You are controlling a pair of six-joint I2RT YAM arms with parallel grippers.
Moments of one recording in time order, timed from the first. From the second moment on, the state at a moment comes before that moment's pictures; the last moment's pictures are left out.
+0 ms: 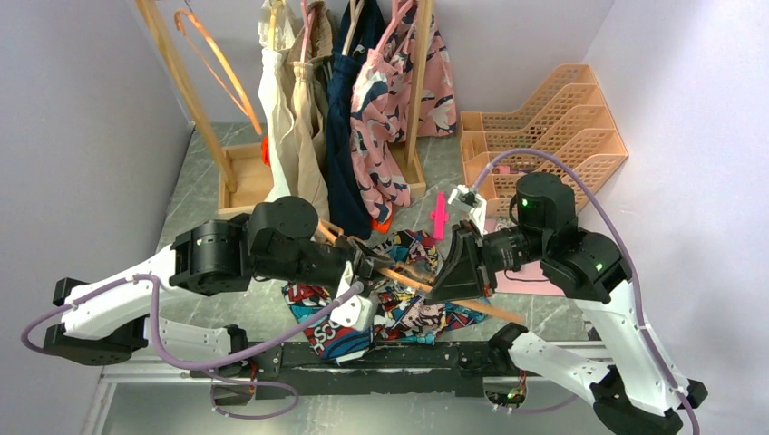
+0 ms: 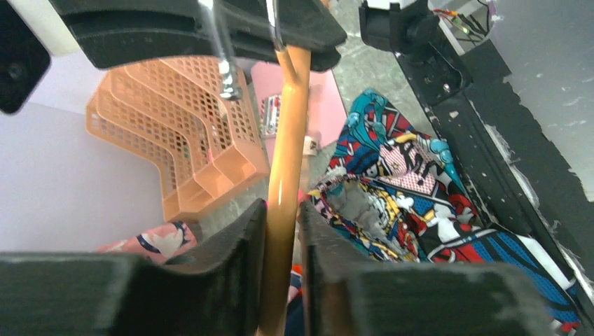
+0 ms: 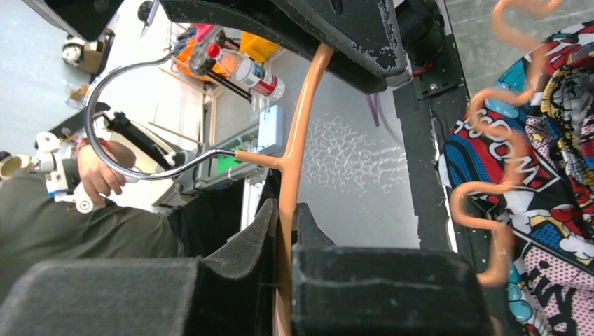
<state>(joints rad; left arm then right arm) -1.36 1.17 1.57 -0.80 0.22 0.84 0.64 0.88 1.39 -0.97 -1.09 0.31</state>
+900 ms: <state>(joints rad) -1.35 0.92 1.14 -0.55 0.24 0.41 0.64 0.77 1.46 -0.76 -0.79 0.22</state>
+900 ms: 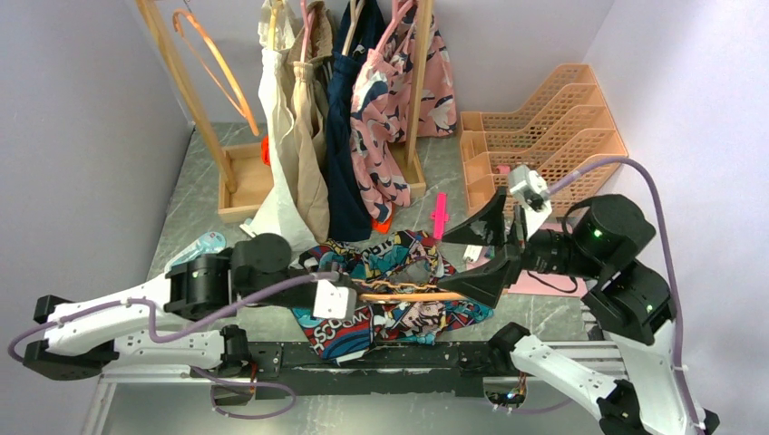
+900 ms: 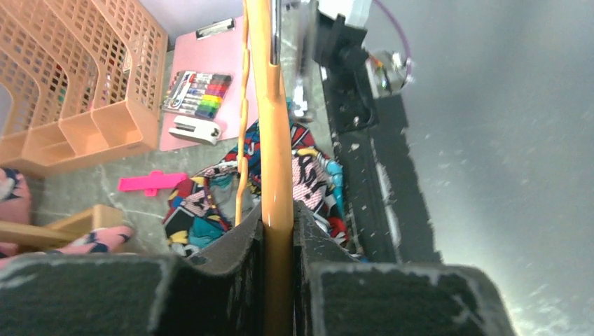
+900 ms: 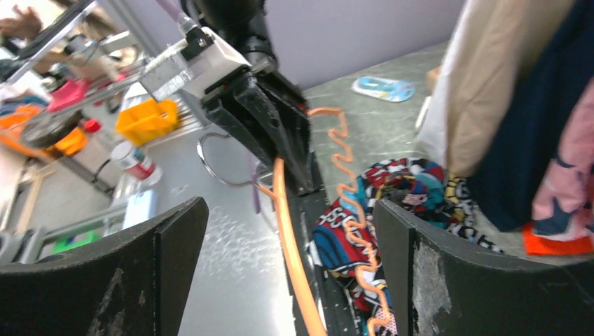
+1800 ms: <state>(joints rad) -1.00 1.18 1.22 -0.32 0.85 -0.10 0.65 0.70 1.25 -0.84 -0.71 0.05</state>
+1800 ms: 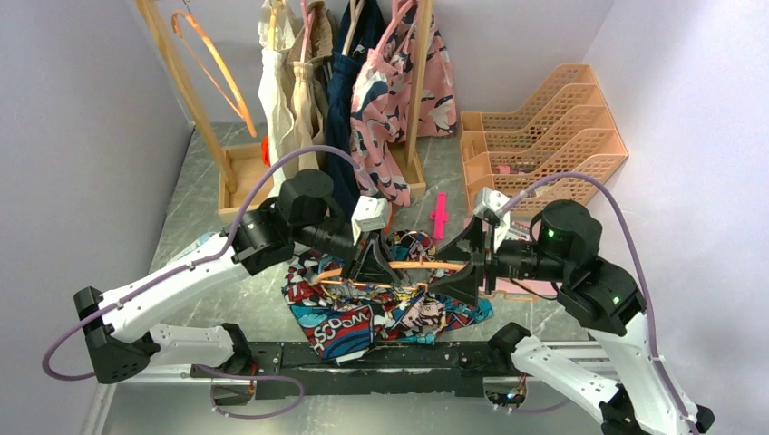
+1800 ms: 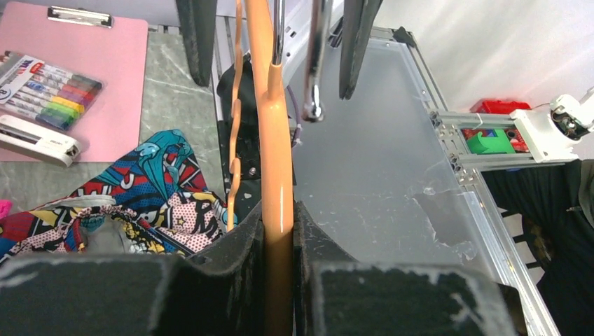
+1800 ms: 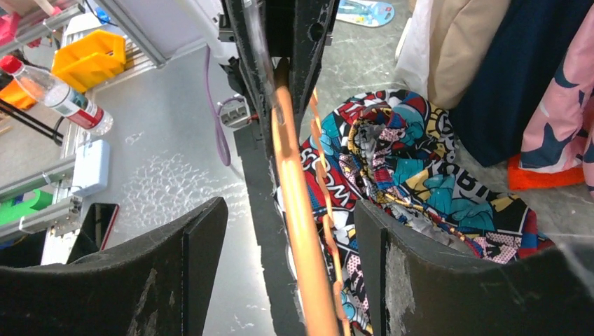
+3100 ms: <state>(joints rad) -1.00 1.34 1.41 -0.55 0.90 0.08 0.67 0.79 1.23 -0.68 -0.79 0.14</state>
